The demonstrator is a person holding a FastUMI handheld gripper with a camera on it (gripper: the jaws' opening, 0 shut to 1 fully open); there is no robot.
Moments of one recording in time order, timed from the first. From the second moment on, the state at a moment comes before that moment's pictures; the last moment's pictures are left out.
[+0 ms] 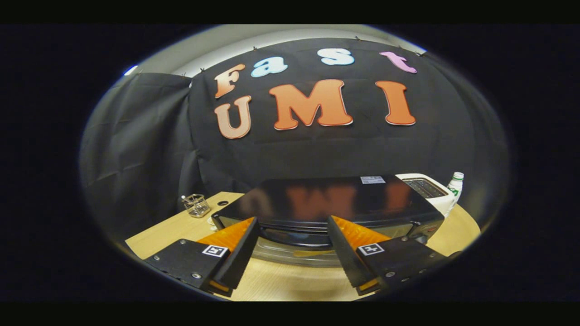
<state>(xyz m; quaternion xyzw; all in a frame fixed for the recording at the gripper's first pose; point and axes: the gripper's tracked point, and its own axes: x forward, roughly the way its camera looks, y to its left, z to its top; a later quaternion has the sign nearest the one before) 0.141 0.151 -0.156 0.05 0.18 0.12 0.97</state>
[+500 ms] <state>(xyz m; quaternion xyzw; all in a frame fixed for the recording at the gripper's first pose) 0.103 0.134 -0.129 0.05 0.14 0.13 0.98</state>
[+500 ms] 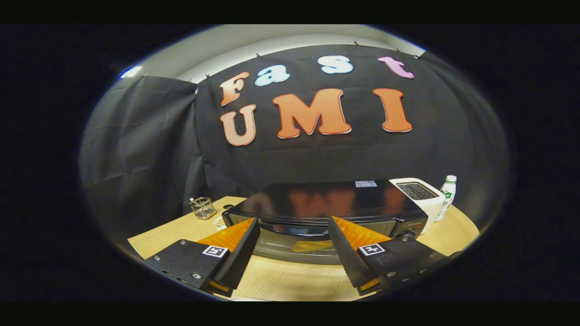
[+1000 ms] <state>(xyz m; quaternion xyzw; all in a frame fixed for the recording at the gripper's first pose) 0.027 0.105 -0.046 0.00 0.02 0.12 0.99</state>
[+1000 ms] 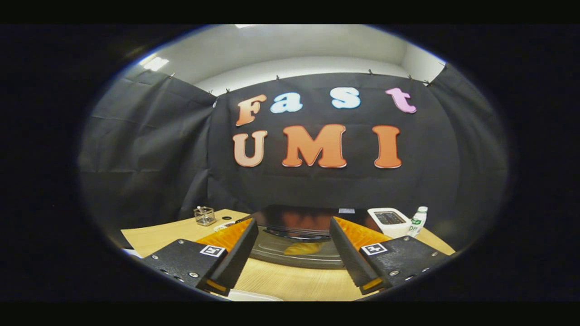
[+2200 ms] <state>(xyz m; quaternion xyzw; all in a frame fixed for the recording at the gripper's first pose) -0.022 0.064 0.022 0.00 -0.04 0.09 1.00</state>
